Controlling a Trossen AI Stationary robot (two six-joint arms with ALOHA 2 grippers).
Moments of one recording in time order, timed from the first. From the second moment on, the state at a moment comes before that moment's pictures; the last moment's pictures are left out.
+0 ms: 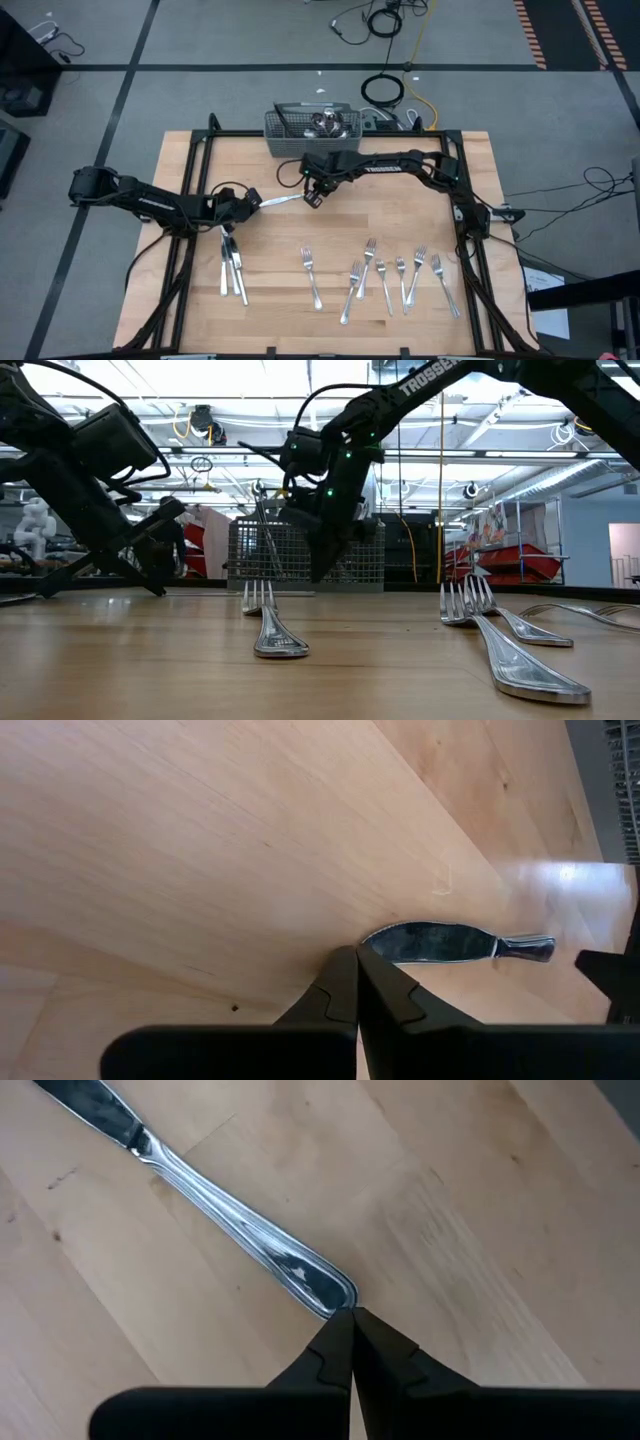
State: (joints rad) left arm 0.03 1.18 0.18 -0.01 -0.40 -1.95; right arm -0.26 2.20 1.70 -0.70 0.07 0.41
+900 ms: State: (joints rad) left arm 0.03 1.18 0.18 -0.01 -0.39 -1.94; right arm -0.26 2.25 1.70 -0.67 0.05 0.45
